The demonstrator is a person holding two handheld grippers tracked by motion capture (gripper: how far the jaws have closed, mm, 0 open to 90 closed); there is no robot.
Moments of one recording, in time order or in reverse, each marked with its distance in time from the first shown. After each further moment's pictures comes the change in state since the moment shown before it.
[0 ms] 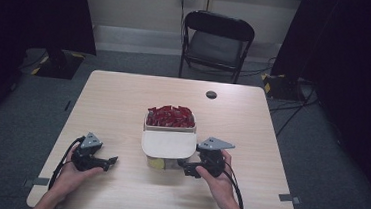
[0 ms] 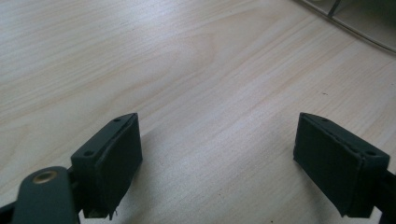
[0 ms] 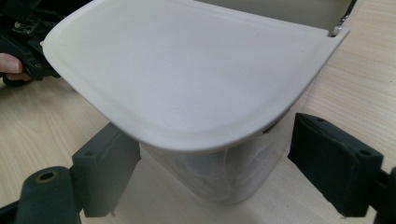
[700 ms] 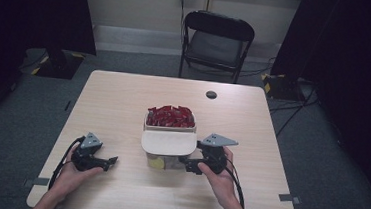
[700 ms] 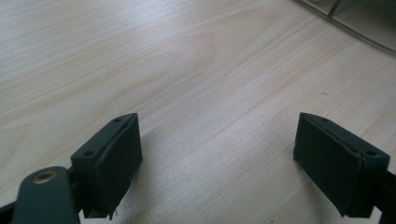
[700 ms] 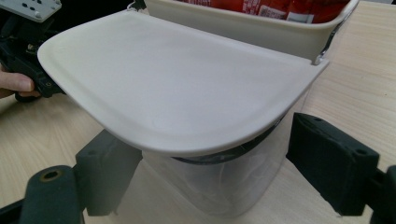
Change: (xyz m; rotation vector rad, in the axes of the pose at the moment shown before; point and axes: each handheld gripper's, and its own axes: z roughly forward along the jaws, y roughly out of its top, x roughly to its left) left arm 0.000 0.000 0.000 0.000 0.000 0.000; right arm -0.004 0.010 -0.005 -0.035 0.017 0.021
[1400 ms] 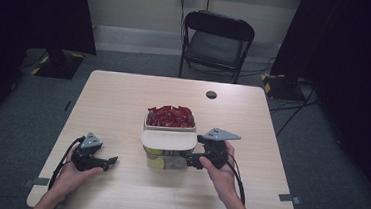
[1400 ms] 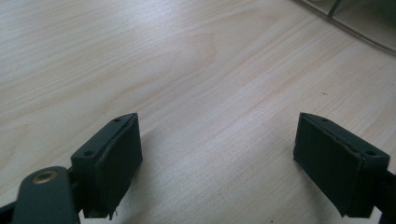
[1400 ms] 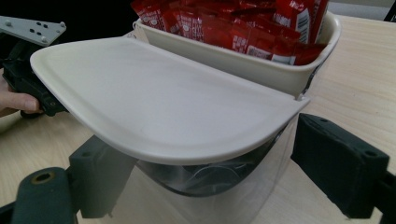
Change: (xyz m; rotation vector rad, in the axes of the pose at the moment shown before) left arm 0.000 0.000 0.000 -0.002 -0.001 0.000; right arm -0.004 0.016 -0.003 -0.030 0.005 0.009
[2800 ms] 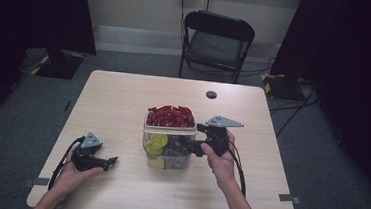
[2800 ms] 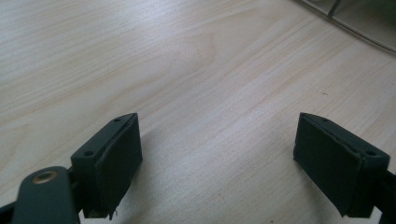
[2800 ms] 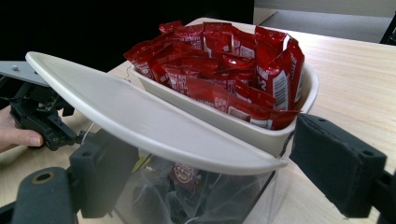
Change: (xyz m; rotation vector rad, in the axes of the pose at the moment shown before) left arm 0.000 0.000 0.000 0.001 0.000 0.000; right arm -0.014 0.028 0.006 -0.050 0.021 0.035
